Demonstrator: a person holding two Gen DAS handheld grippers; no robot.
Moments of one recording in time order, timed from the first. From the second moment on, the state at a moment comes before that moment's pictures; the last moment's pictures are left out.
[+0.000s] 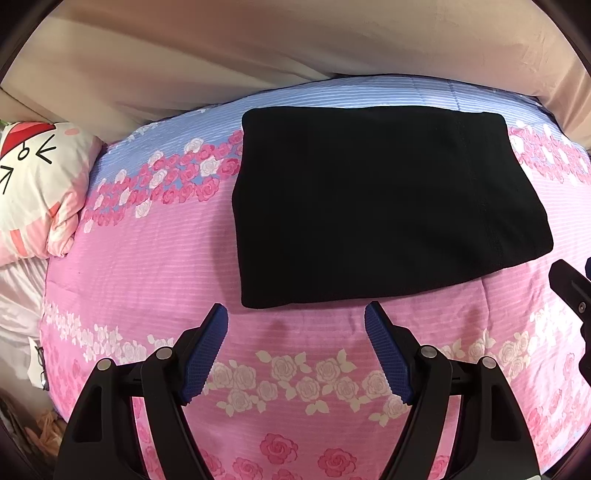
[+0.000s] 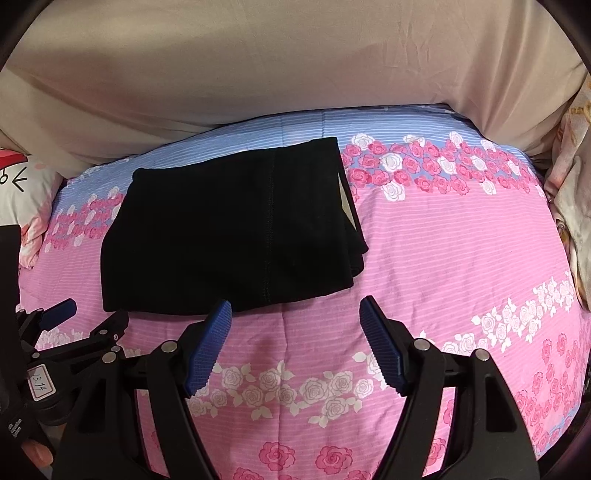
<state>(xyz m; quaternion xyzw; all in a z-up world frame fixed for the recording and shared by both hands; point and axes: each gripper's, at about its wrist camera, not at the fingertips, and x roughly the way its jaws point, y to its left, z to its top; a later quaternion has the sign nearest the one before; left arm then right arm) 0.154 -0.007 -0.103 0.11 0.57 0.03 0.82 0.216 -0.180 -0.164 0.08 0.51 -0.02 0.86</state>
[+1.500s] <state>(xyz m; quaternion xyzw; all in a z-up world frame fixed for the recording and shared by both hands) 0.177 -0.005 -0.102 0.10 0.54 0.01 0.84 0.232 -0.182 -0.169 0.08 0.51 -0.02 0.86</state>
